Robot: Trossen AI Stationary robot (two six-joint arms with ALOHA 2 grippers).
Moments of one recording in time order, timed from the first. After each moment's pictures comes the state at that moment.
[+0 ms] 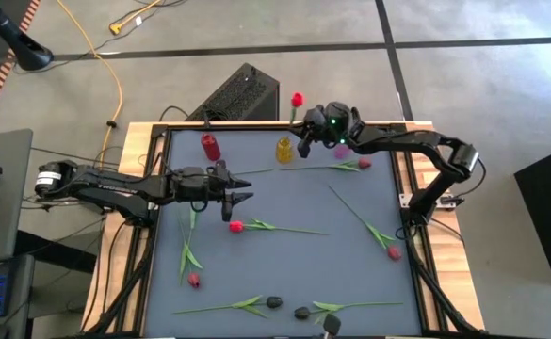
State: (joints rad) left arm 0.09 1.13 0.48 0.38 -0.09 -0.22; right arm -0.58 1.60 0.96 0.33 -0.18 -0.04
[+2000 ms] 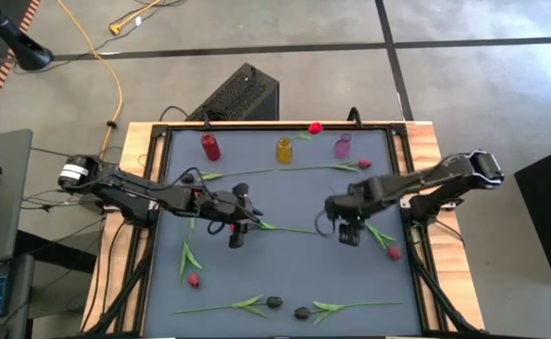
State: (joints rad) left arm -0.11 1.40 0.73 0.07 -0.09 -0.03; right arm 0.22 1.39 1.05 -0.98 0.08 0.44
